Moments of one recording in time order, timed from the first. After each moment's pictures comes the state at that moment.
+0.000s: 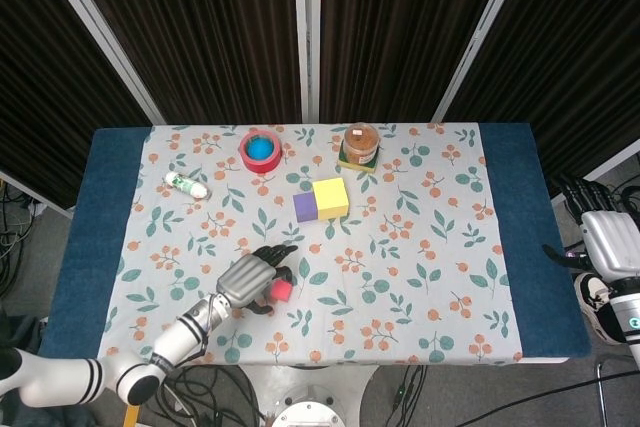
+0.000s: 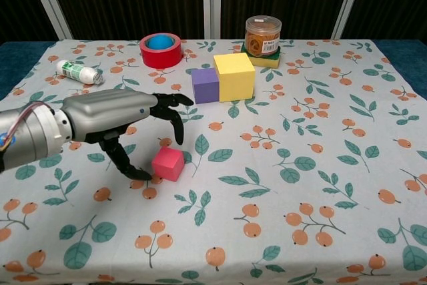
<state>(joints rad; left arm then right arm) -0.74 -1.60 0.00 -1.55 1.29 0.92 0.20 0.32 -0.89 0.14 -1.60 -1.38 1.17 0.23</state>
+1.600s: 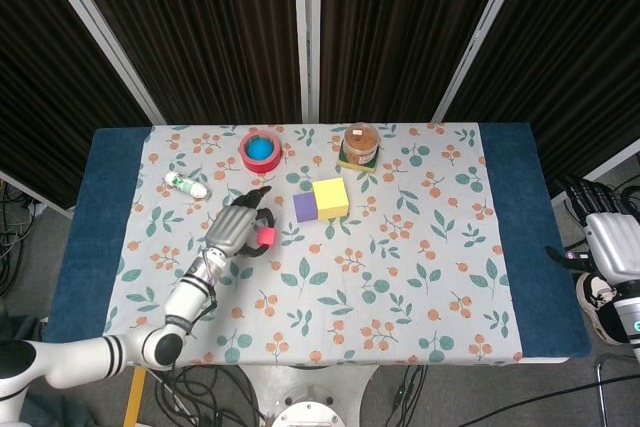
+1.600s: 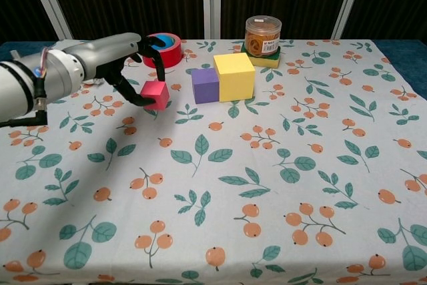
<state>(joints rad) -0.78 -1.68 -0.25 -1.39 0.99 0.90 0.25 0.31 -0.88 0.14 -1.60 -1.39 1.19 0.25</state>
